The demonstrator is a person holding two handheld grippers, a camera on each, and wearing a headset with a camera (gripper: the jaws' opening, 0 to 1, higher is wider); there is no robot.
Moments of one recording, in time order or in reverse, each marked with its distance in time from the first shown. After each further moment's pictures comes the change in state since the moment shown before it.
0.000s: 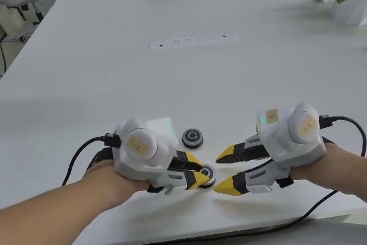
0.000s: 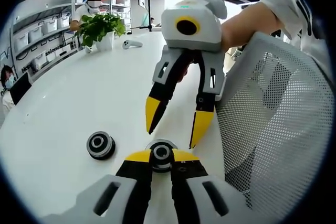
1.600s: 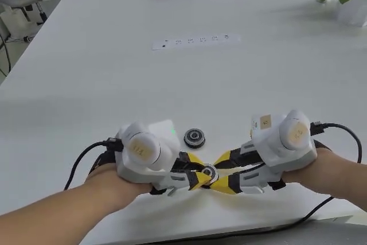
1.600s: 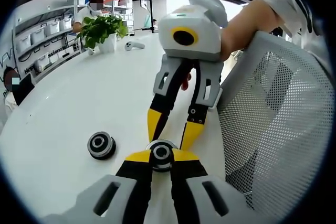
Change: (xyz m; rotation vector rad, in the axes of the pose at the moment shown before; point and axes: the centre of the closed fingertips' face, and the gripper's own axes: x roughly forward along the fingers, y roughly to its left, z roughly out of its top) left arm 0.000 0.000 0.001 0.008 -0.014 0.029; right arm 0.013 -0.003 -0.005 0.003 0.002 -0.019
